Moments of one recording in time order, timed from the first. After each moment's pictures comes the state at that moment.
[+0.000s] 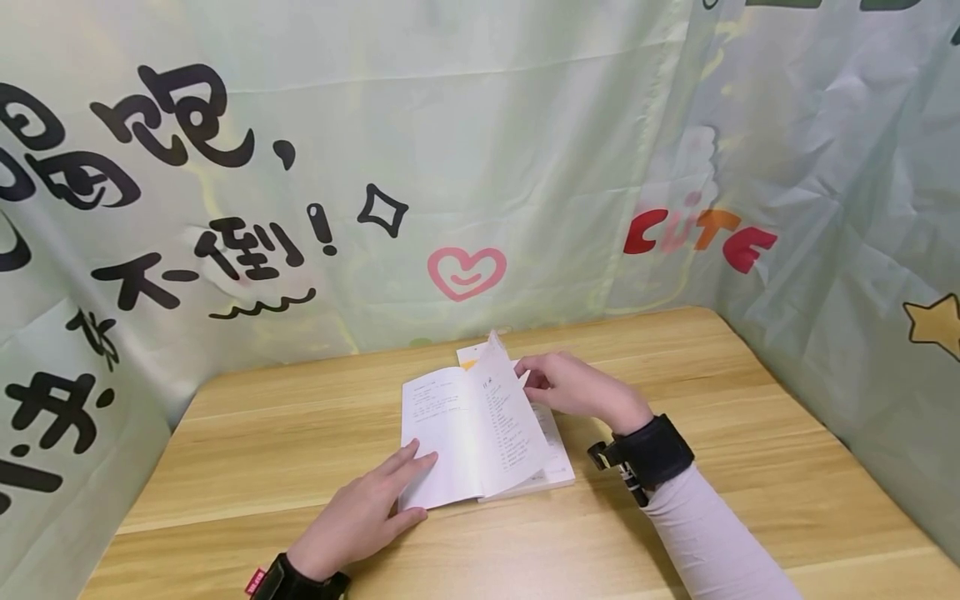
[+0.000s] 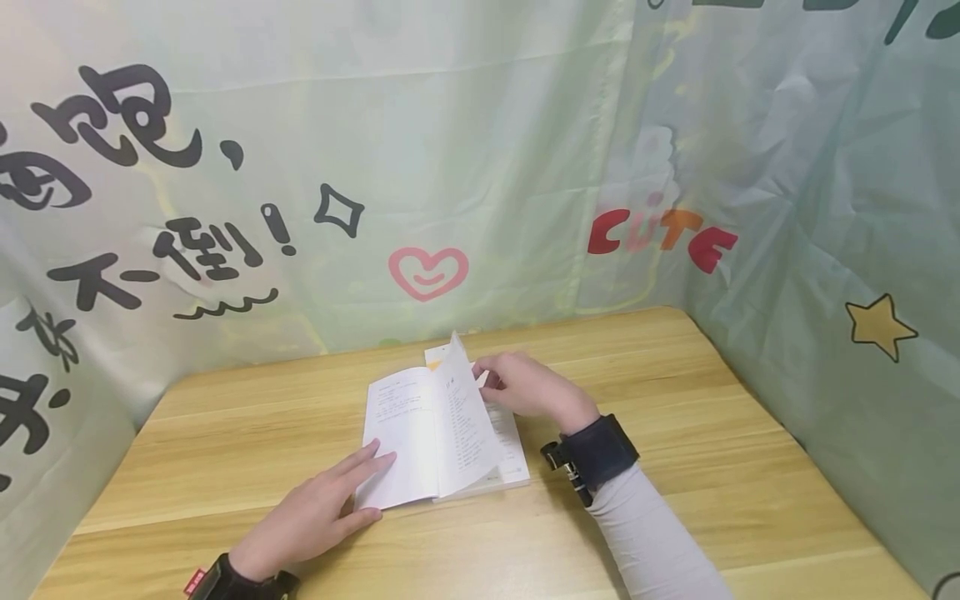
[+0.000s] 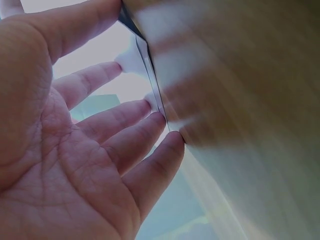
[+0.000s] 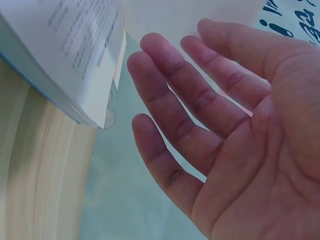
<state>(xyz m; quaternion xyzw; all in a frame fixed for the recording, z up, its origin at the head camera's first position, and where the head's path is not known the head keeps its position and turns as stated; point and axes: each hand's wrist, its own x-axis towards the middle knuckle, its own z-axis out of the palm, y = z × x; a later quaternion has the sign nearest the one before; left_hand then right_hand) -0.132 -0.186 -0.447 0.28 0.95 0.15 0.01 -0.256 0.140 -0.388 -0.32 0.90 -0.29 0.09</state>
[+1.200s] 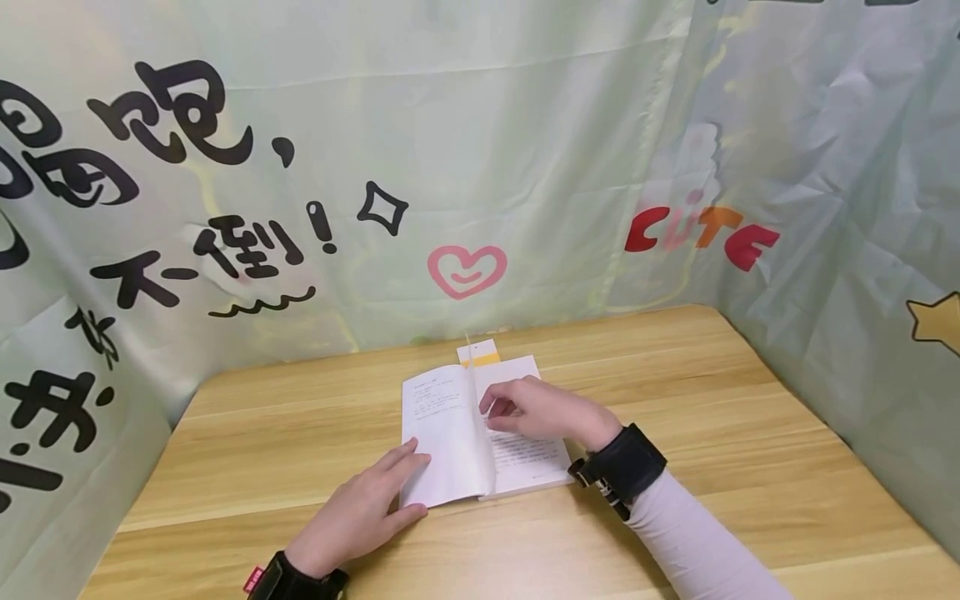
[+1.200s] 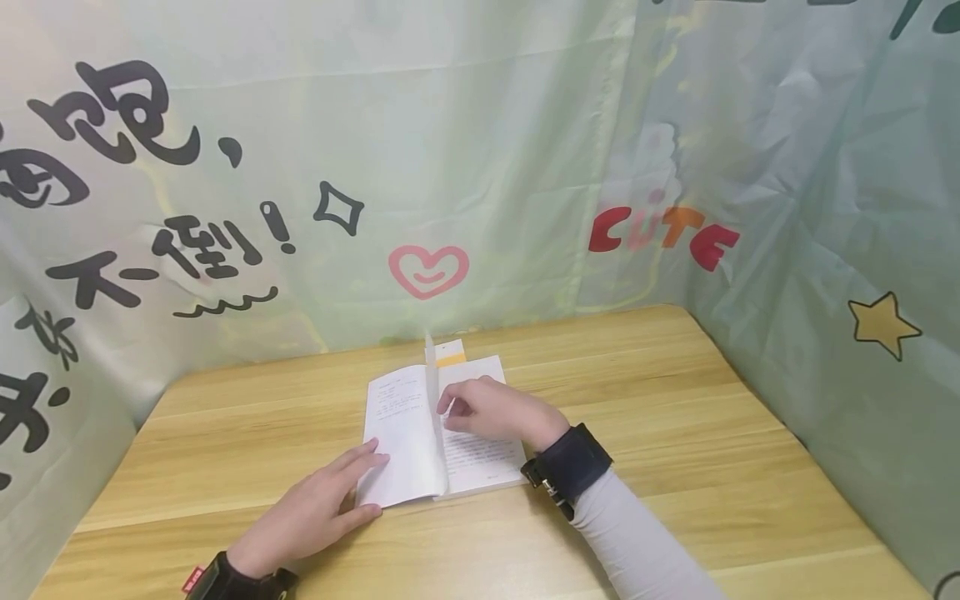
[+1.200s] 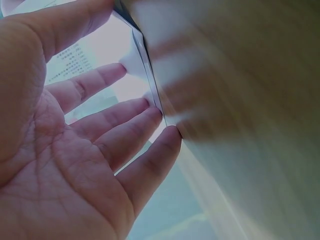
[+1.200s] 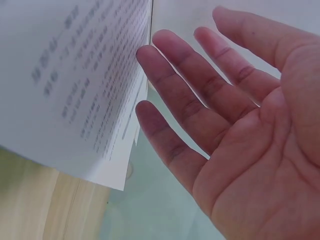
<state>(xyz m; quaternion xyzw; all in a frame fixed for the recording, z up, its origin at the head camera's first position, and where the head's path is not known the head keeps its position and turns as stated) -0.135 -0.186 -0.447 0.27 0.95 0.16 0.01 -0.245 0.103 -0.412 -0.40 0.85 -0.31 0.12</state>
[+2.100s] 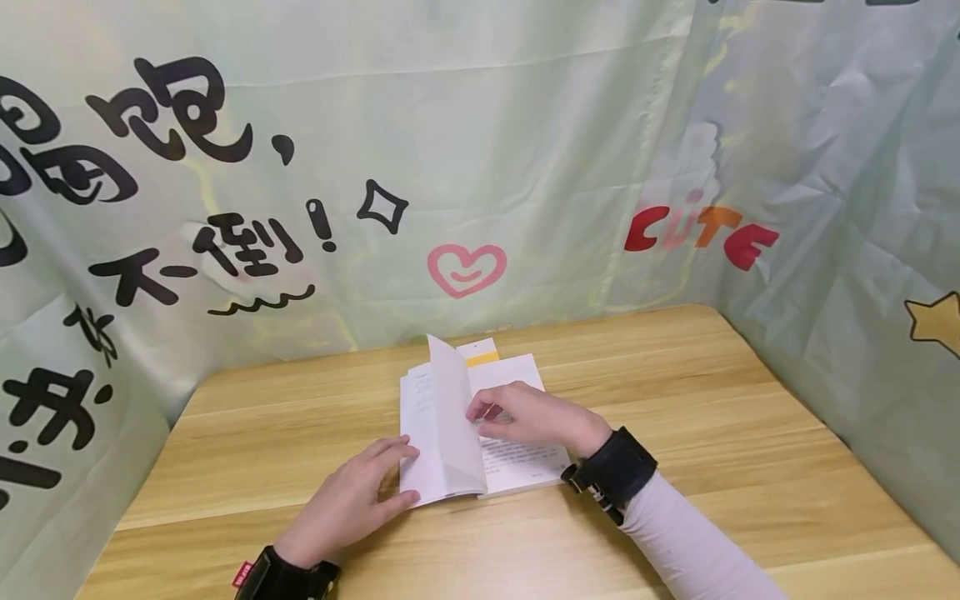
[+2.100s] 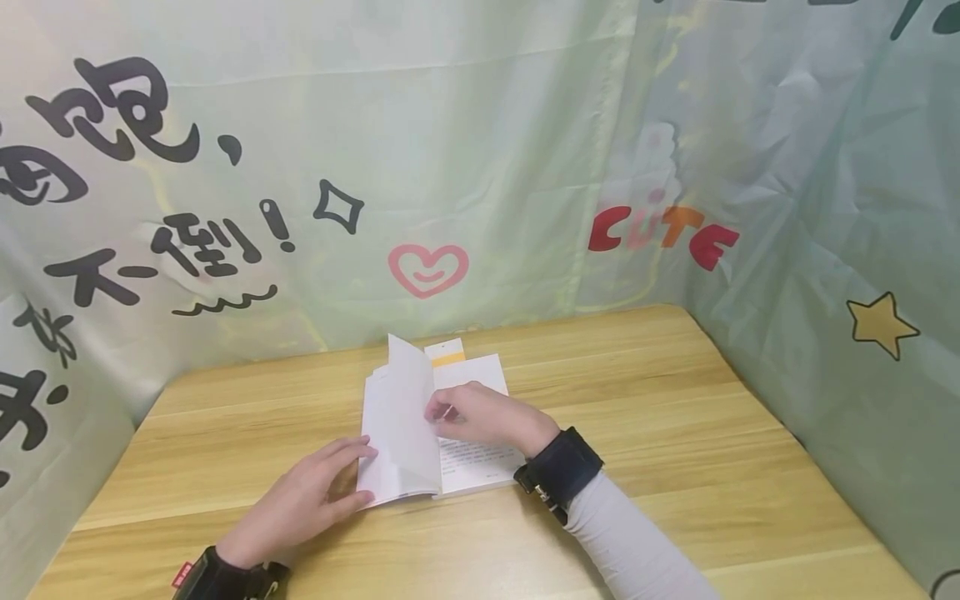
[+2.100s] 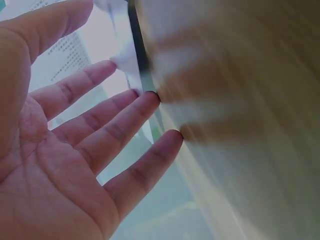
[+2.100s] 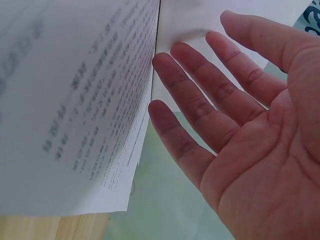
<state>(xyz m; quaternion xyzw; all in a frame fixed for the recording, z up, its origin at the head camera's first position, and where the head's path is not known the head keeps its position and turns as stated) -0.144 -0.195 -0.444 0.27 0.95 0.18 -0.04 -0.239 0.092 -0.416 -0.43 0.84 -0.32 0.11</state>
